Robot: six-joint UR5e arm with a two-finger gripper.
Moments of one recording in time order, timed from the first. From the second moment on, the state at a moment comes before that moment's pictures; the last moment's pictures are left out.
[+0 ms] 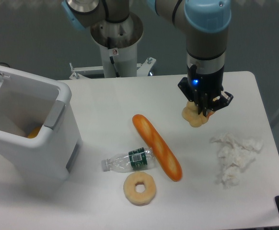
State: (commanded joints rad) arm 2.58 -1.82 -1.33 -1.35 1.62 1.19
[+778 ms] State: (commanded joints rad) arm 2.43 -1.68 -1.34 -1.29 1.44 0.96
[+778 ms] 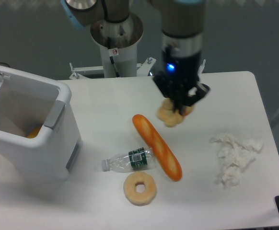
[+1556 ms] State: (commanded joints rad) arm 2.12 -1.64 -1.45 -1.19 1.37 0.70
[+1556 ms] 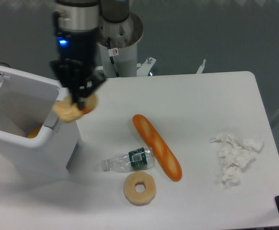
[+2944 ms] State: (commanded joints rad) arm 2.13 -1.64 -1.45 -1.20 1.44 0.81
